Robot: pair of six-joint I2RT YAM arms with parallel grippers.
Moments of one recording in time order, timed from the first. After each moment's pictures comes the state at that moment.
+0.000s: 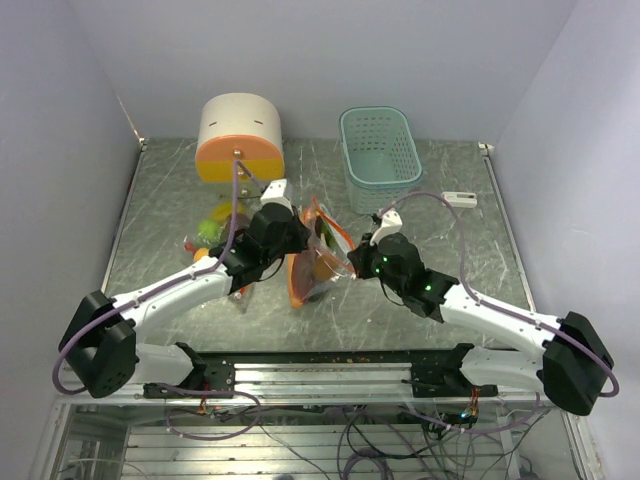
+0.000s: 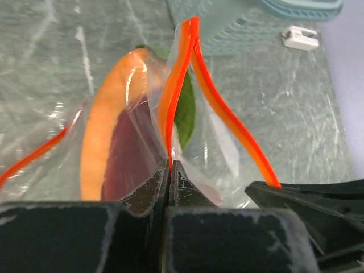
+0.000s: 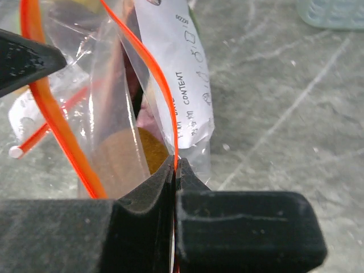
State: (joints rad) left arm -0.74 1.28 0.87 -0.05 -0.27 -0.66; right arm 0.83 1.16 0.64 0.11 0.26 0.45
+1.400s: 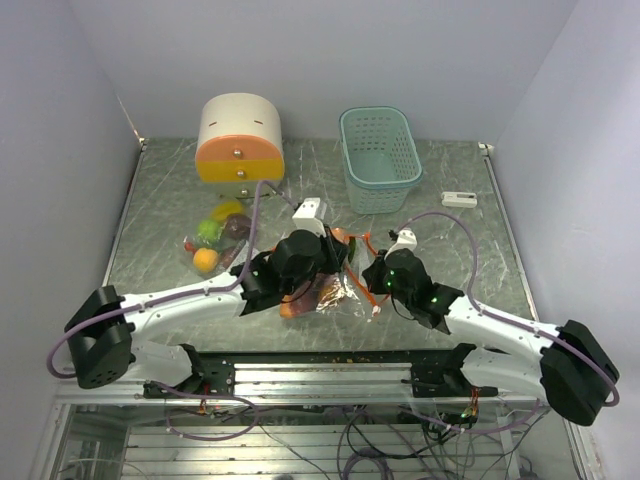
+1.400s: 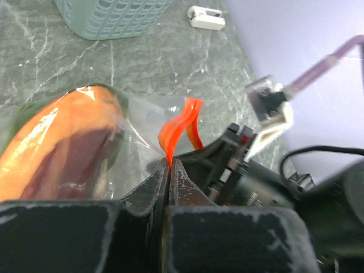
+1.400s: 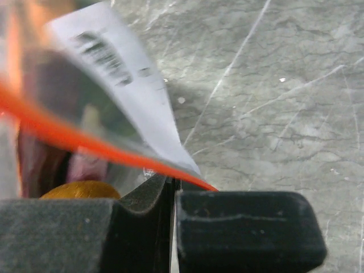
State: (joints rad) left arm -1.06 1.33 0.88 0.13 -0.37 -0.73; right arm 0.78 1.06 0.44 0.07 0.28 0.62
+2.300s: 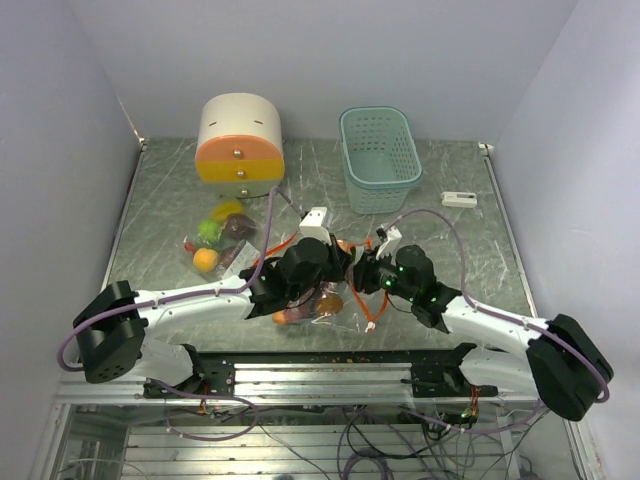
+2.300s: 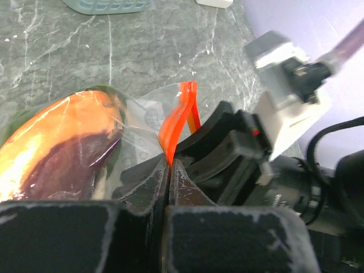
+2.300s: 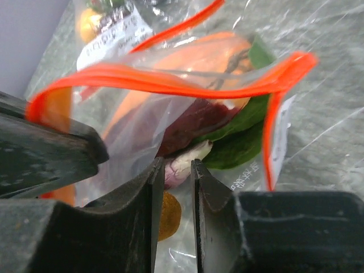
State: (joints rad) left arm -1.09 1.36 0.85 0.16 -0.37 -0.75; right arm 0.68 1.10 0.38 0.39 -0.18 0.53
